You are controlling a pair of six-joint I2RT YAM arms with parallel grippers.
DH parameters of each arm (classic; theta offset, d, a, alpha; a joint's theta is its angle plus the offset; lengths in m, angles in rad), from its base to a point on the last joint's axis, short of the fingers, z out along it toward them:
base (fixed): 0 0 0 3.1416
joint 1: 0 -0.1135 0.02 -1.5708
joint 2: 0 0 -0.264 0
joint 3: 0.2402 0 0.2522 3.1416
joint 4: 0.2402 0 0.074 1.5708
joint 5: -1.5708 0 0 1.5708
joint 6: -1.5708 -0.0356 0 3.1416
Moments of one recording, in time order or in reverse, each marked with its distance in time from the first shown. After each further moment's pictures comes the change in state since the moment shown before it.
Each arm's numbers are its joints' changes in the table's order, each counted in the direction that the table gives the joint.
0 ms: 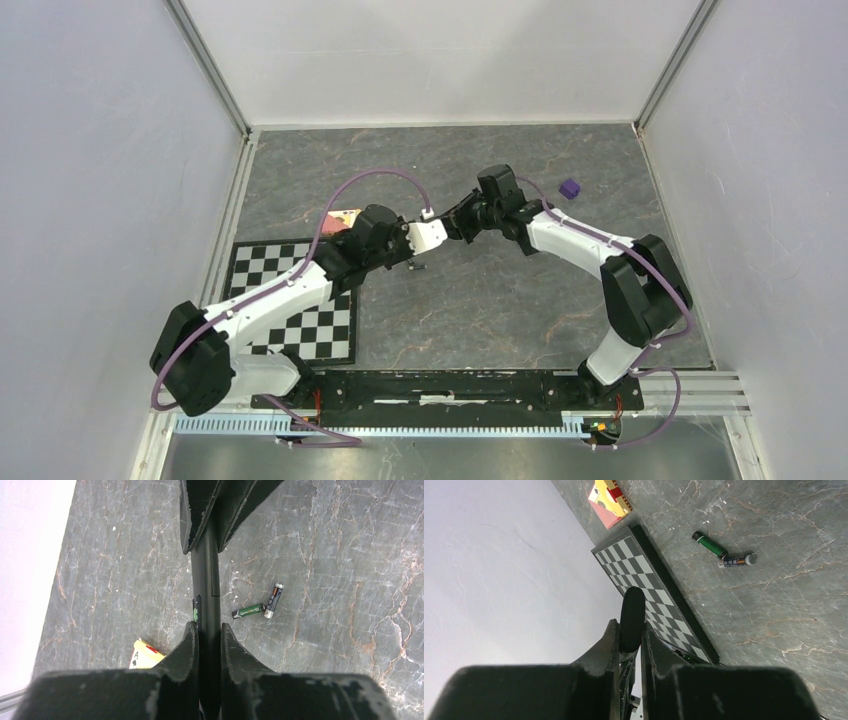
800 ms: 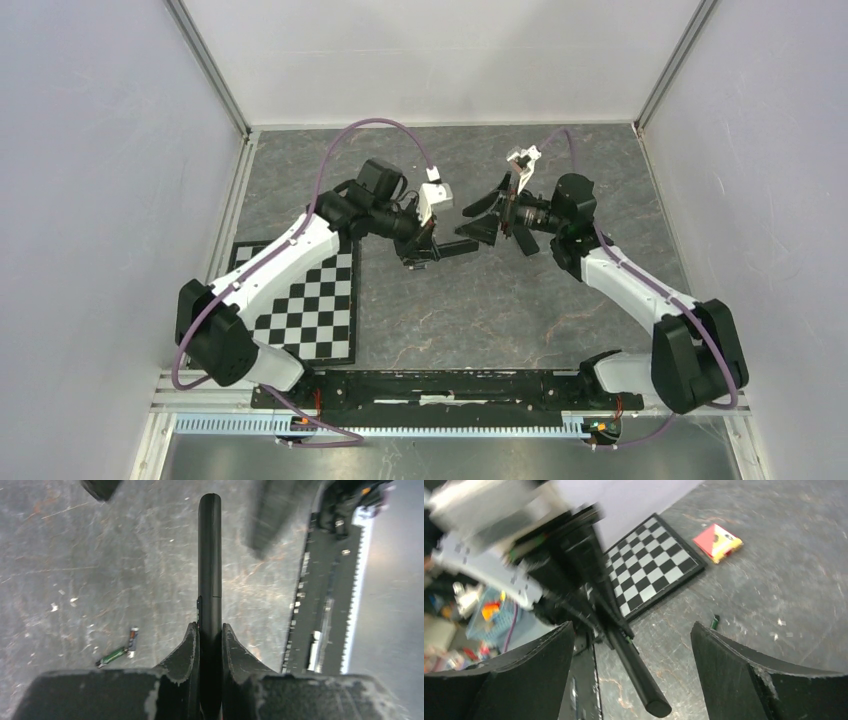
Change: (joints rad) left arm -0.077 -0.173 0.390 0.425 -0.628 0.275; right arm 0.210 0.345 -0.344 -0.650 0.507 0.908
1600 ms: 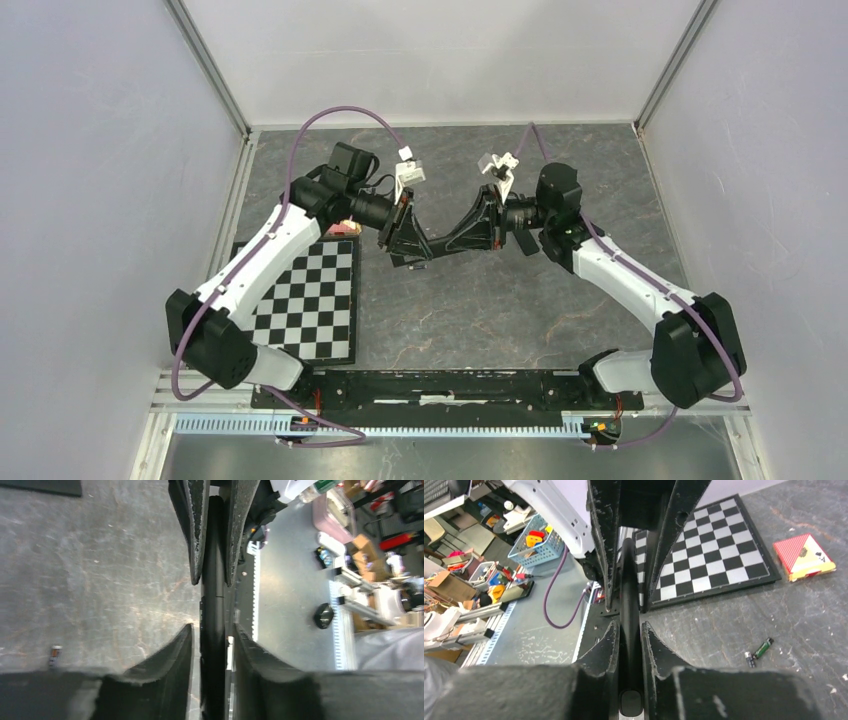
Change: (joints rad) left arm -0.154 -0.001 0.126 0.177 -0.465 0.137; right arm -0.108 0.005 0.128 0.151 0.335 0.274
